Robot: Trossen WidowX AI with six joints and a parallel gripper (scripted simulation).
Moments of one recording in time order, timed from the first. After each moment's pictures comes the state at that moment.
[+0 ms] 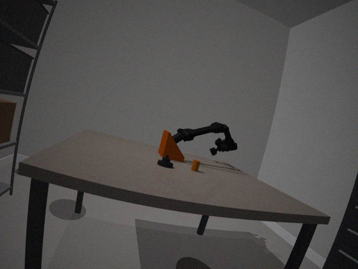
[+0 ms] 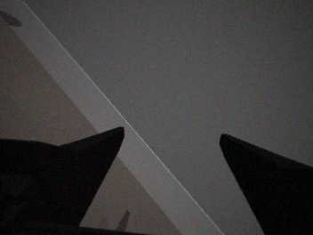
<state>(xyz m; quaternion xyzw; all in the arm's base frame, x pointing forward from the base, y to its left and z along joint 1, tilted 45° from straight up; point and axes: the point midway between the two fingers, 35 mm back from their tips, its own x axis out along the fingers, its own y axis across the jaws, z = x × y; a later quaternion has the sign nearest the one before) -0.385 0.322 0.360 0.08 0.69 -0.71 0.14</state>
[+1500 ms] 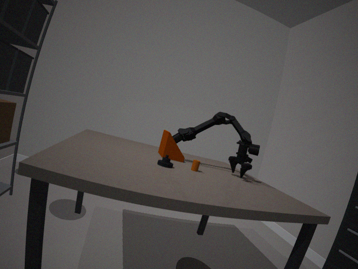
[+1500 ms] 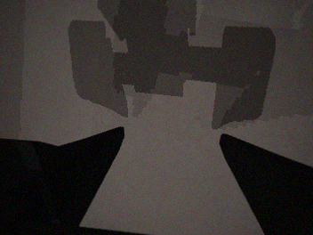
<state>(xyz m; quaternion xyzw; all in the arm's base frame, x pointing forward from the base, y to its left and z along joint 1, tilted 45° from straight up) 0.240 0.335 0.251 0.28 -0.16 -0.72 -0.61</state>
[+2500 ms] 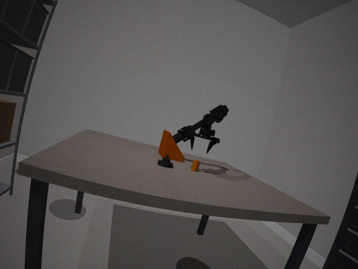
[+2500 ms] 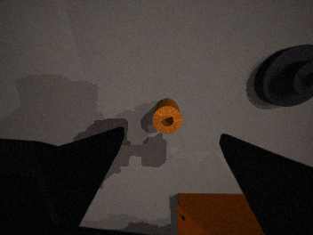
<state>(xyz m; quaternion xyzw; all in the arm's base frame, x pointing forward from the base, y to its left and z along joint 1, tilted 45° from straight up) 0.289 0.052 0.096 -0.30 -0.66 -0.23 -0.65</state>
